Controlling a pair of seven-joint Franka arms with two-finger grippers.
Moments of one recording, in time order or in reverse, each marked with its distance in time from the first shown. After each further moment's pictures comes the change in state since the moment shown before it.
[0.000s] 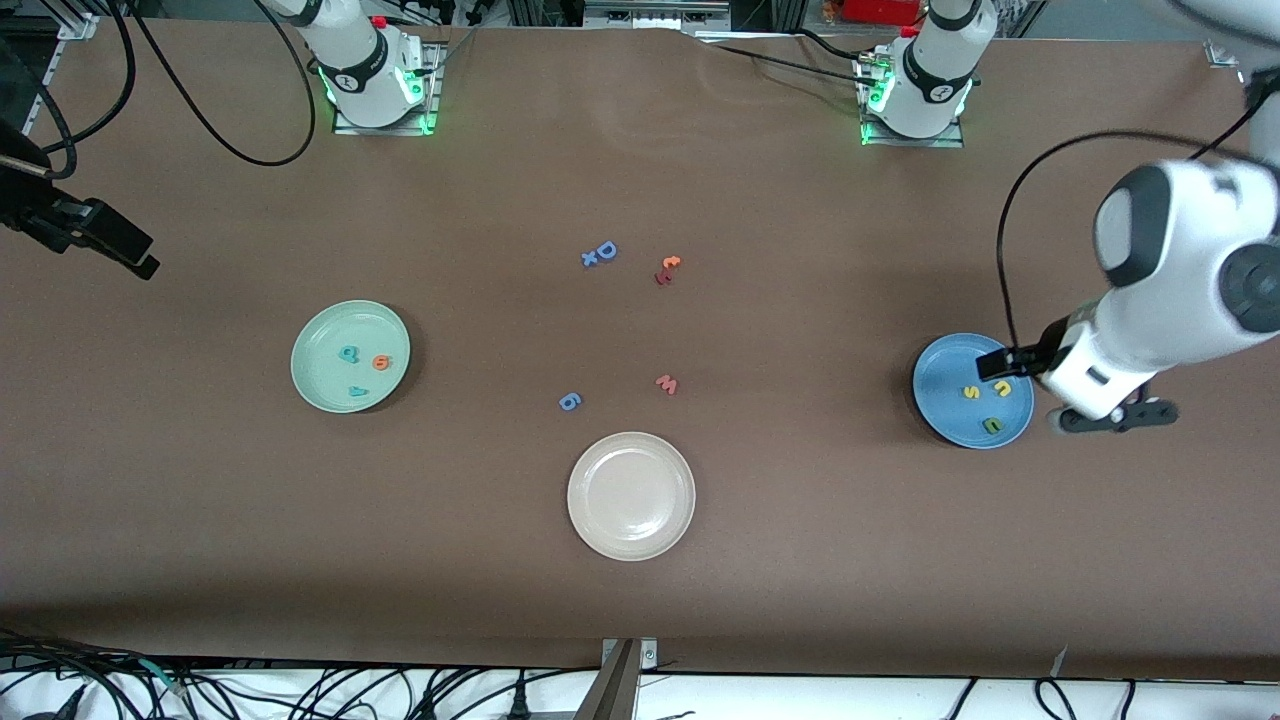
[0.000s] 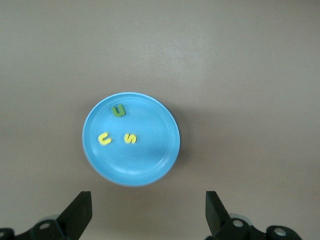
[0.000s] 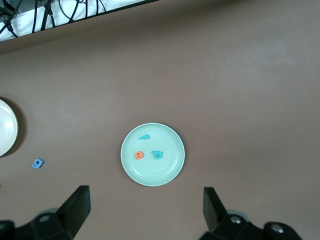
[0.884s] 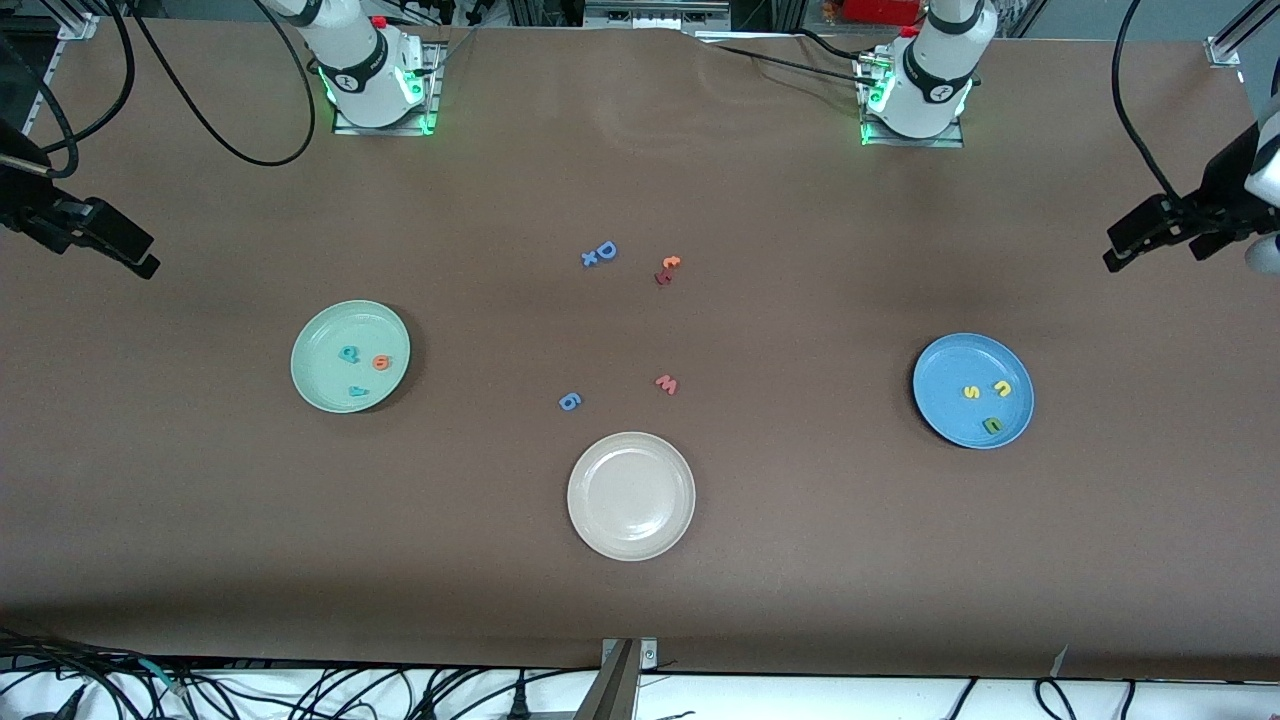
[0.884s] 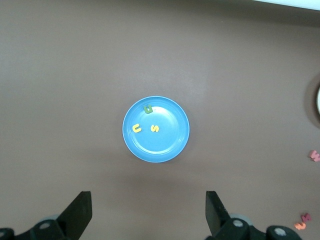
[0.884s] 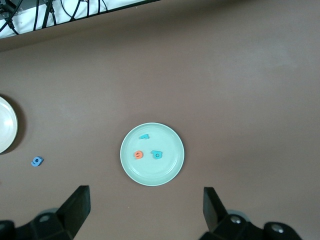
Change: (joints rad) left arm 0.140 -0.315 -0.112 -0.002 0.065 -0.149 -0.004; right arm 0.000 0.000 0.000 0.000 0.000 0.000 -0.020
